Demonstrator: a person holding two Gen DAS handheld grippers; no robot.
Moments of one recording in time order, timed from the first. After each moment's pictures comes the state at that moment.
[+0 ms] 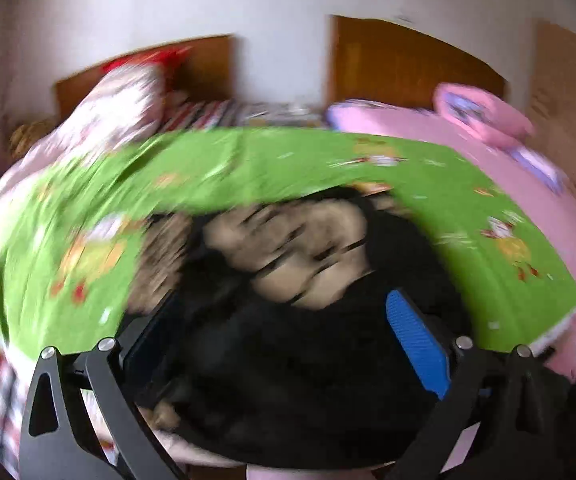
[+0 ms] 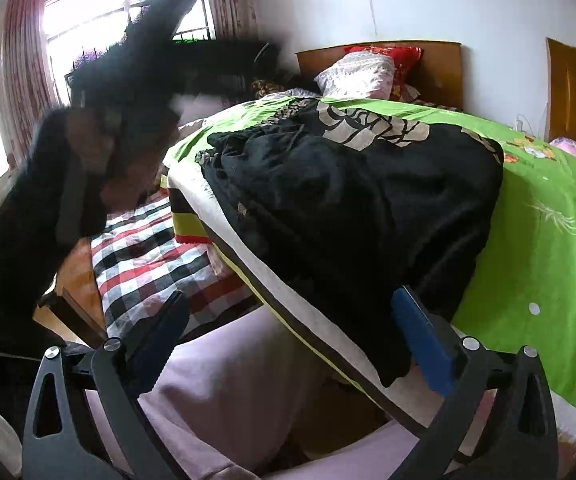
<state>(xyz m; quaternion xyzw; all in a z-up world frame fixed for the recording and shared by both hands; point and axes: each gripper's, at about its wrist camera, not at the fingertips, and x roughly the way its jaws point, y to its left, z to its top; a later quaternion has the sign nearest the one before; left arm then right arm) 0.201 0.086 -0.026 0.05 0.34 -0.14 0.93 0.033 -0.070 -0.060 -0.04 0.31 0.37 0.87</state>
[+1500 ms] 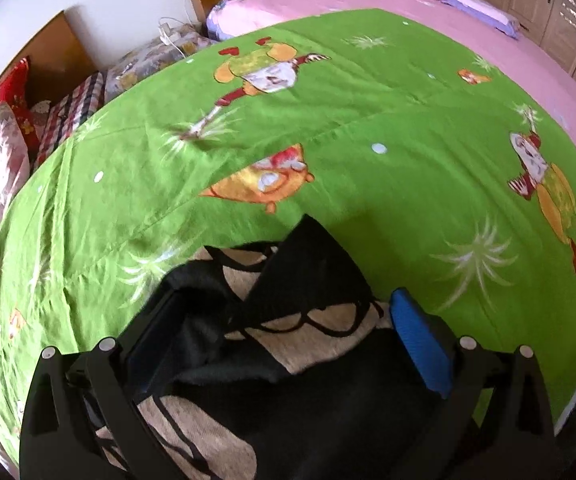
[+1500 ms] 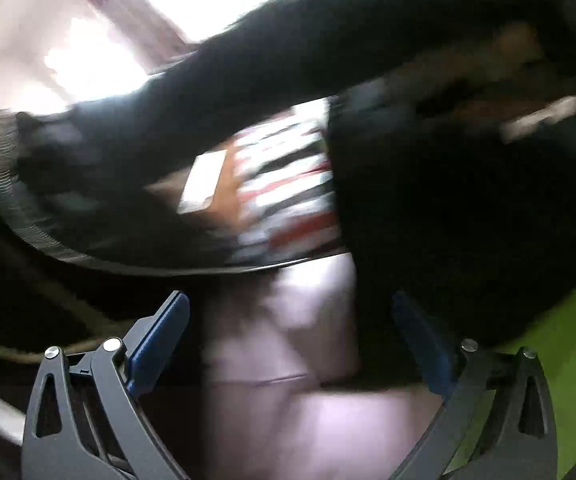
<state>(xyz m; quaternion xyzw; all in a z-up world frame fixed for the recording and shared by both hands) 0.390 -0.069 -0.102 0.23 0.48 -0.25 0.81 0.103 -0.095 -0.041 -0.05 0.47 0.65 0.59</state>
